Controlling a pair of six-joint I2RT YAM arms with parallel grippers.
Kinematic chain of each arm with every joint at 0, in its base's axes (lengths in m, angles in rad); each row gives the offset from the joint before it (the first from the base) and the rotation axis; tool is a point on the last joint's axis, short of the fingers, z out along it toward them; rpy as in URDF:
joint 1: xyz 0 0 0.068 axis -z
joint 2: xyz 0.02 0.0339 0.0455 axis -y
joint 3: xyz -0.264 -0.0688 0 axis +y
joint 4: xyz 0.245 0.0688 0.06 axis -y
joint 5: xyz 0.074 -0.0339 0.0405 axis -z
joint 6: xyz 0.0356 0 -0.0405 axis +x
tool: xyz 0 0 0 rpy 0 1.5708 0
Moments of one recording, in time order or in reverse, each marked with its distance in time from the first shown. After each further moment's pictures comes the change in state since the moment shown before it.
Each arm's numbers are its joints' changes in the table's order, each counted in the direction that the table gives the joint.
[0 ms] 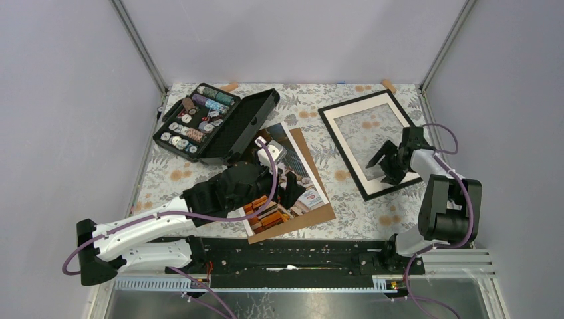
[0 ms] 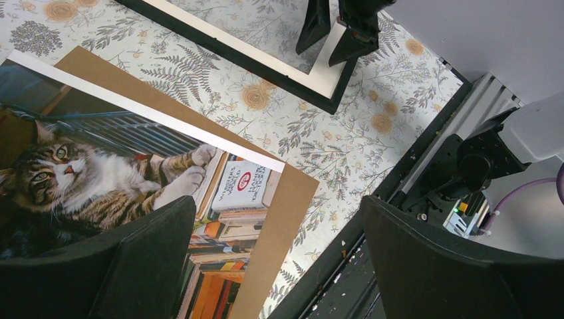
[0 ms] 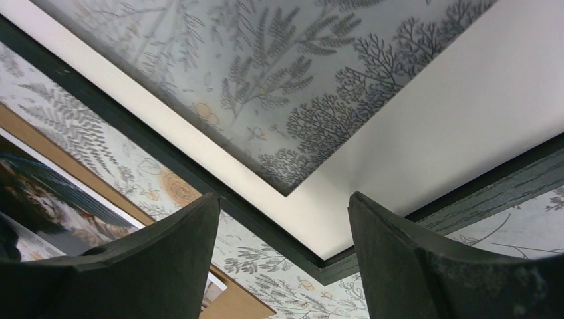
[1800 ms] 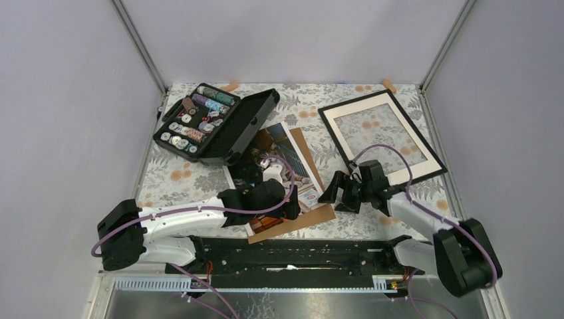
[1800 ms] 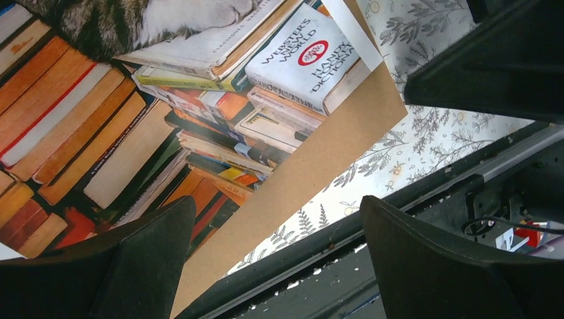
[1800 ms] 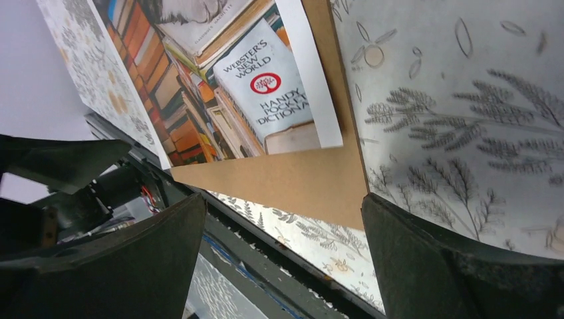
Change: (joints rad) left arm -0.003 -0.242 0.183 -0.072 -0.047 -0.488; right arm -0.534 0.315 0.408 0.340 -0.297 0.138
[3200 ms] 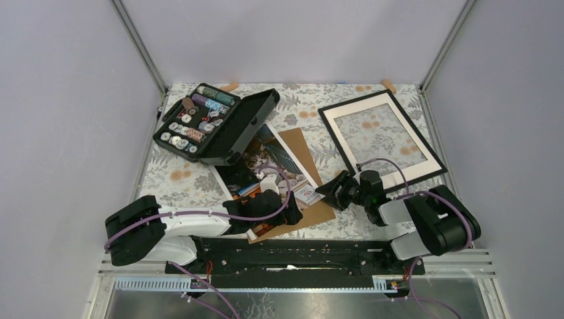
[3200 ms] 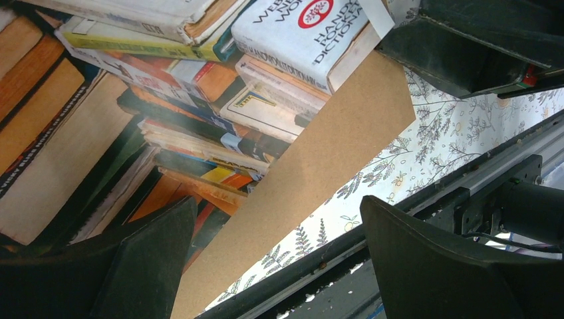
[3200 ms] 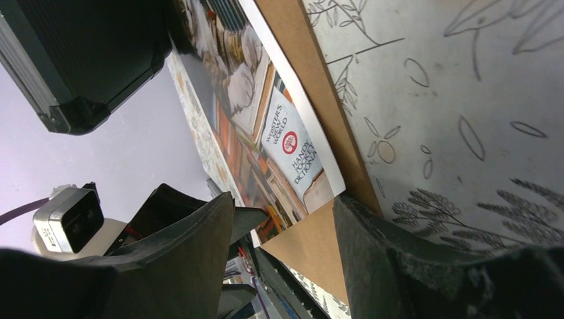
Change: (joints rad) left arm 0.000 -0.076 0.231 0.377 0.045 -0.175; right arm -0.001 -0.217 0.263 0.837 0.049 0.495
